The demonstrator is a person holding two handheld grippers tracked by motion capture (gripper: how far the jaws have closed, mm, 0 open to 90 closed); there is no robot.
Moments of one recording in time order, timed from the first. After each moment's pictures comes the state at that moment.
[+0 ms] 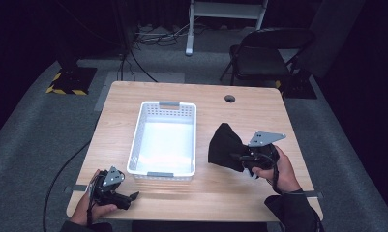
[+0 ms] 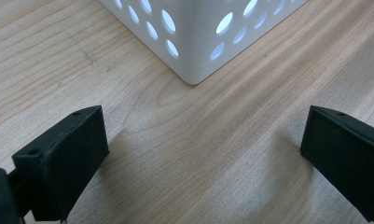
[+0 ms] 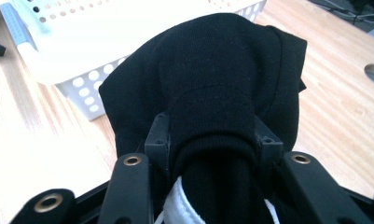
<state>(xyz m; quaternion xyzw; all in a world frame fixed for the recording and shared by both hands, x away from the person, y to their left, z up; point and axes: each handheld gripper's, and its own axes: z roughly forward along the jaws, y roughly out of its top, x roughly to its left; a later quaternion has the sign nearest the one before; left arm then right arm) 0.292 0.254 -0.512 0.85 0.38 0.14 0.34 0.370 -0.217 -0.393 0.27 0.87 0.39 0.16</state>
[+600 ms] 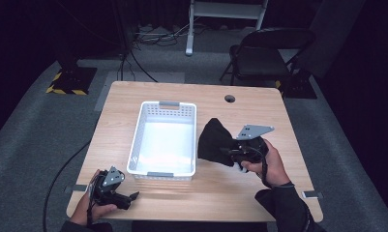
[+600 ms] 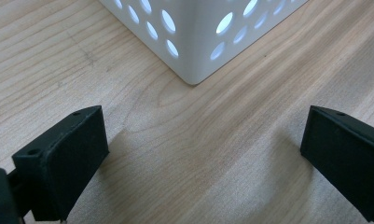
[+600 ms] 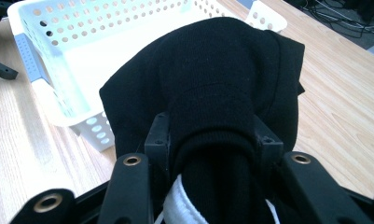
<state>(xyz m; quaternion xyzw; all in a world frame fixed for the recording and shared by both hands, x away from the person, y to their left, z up) 0.292 0.254 -0.512 0.85 0.38 0.14 0.34 0.380 -0.184 -0.380 0.25 0.87 0.40 0.15</state>
